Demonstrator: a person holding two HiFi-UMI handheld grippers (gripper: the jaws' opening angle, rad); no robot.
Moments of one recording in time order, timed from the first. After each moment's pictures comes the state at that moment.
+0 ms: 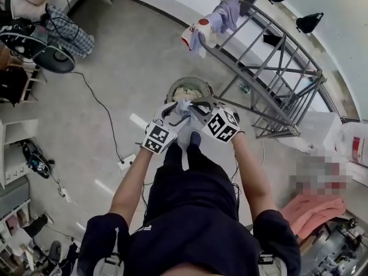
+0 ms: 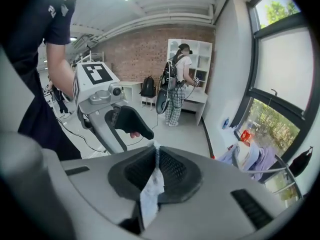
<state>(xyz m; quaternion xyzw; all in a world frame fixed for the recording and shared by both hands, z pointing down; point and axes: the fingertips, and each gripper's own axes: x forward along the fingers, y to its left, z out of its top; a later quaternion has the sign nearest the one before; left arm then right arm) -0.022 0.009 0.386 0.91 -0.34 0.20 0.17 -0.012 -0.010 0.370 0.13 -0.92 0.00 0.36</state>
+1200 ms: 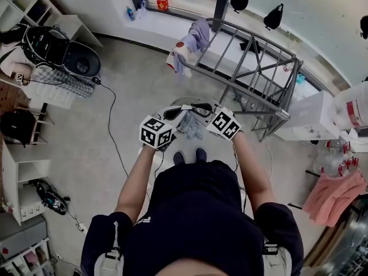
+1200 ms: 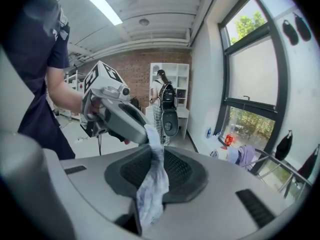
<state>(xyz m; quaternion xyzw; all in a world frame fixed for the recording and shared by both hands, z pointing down) 0.024 -0.001 0.276 0.93 -0.26 0.15 0.21 0.035 -0.002 0.289 0.24 -0.94 0.02 0.24</state>
